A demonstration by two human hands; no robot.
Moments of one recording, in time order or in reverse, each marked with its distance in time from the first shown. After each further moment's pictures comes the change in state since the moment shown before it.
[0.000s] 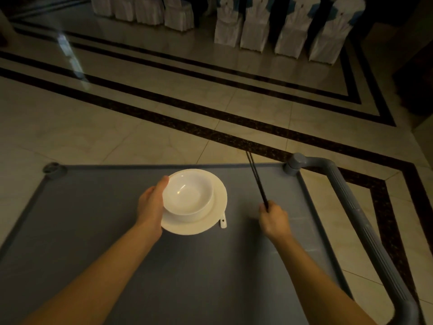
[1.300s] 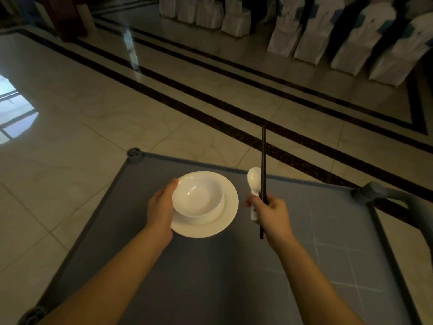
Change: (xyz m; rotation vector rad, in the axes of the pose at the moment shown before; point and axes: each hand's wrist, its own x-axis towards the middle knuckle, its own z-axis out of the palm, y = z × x) left_hand 0.028 0.009 -0.148 -0.183 0.163 -0.028; right_hand -0.089 -0.157 0.101 0.462 -0.233 -0.182
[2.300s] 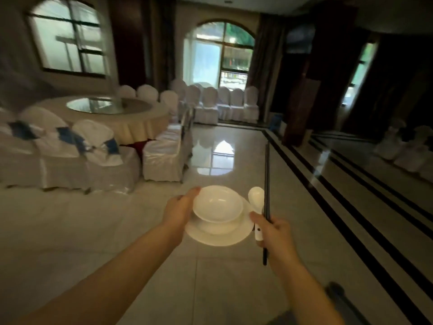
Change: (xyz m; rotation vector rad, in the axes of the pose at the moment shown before) left_hand -0.077 0.165 -0.438 -0.431 0.664 0.350; right_hand -0.196 -0.240 0.398 0.015 -0.925 -0.356
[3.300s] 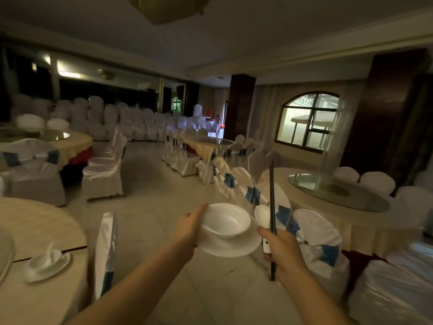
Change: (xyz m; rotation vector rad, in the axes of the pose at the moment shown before) left_hand 0.316 0.253 -0.678 -0.279 0.939 0.239; right_hand 0.125 -0.138 0.893 -0.010 -0.999 -0.149
